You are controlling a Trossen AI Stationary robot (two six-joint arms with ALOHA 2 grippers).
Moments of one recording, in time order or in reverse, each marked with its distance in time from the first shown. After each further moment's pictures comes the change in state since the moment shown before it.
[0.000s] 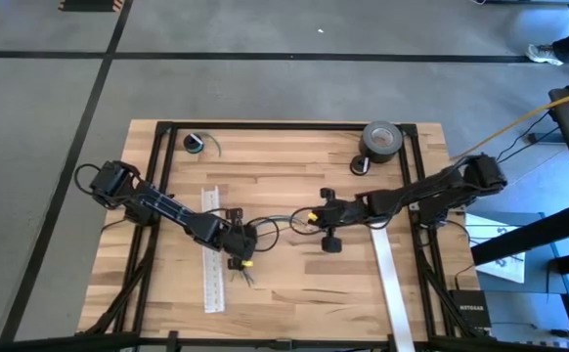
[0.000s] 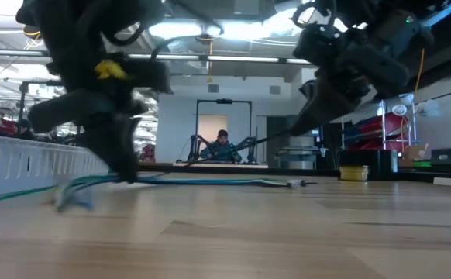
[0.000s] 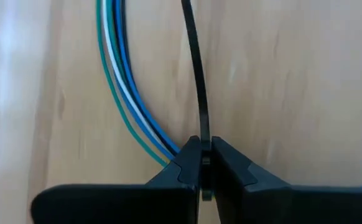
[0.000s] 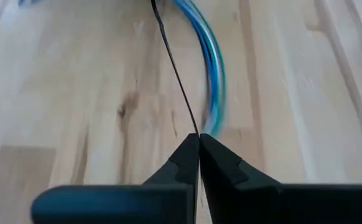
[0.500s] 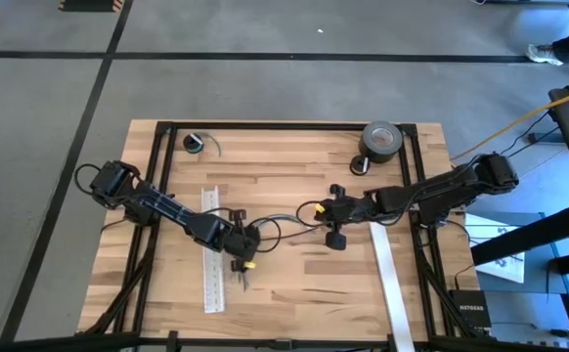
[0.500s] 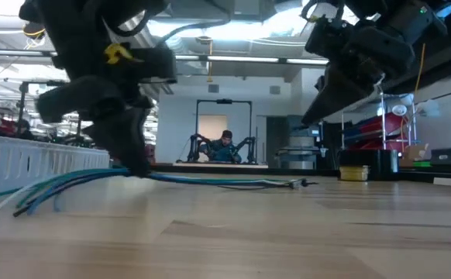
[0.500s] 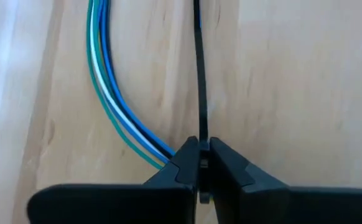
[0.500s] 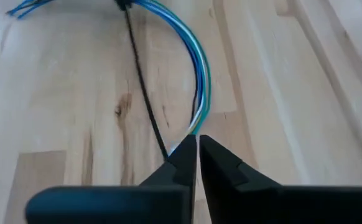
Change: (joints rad) left arm 0.000 0.000 0.020 0.074 -0.002 0.011; right arm 0.002 -0.109 -0.029 -0.070 0.025 0.156
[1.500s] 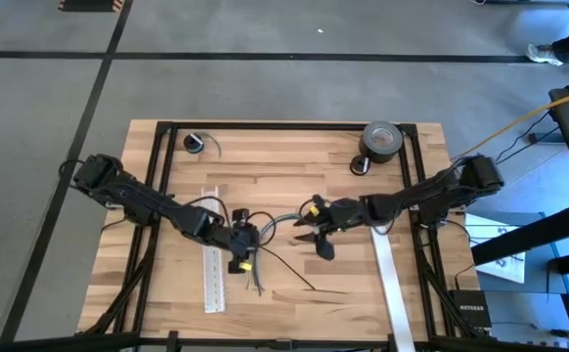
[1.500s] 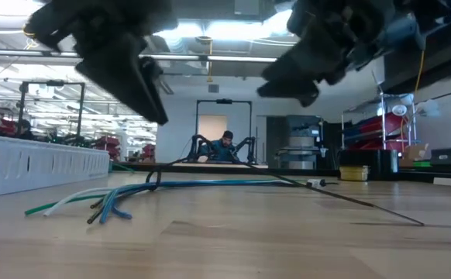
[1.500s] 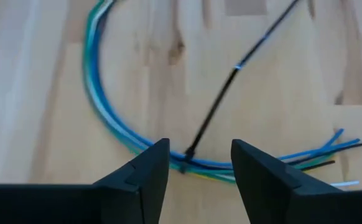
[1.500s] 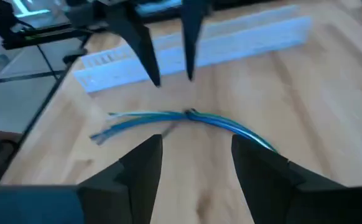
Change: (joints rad) left arm -0.003 -0.158 -0.022 0.089 0.082 0.103; right arm 0.035 0.163 -0.024 0.545 -0.180 0.072
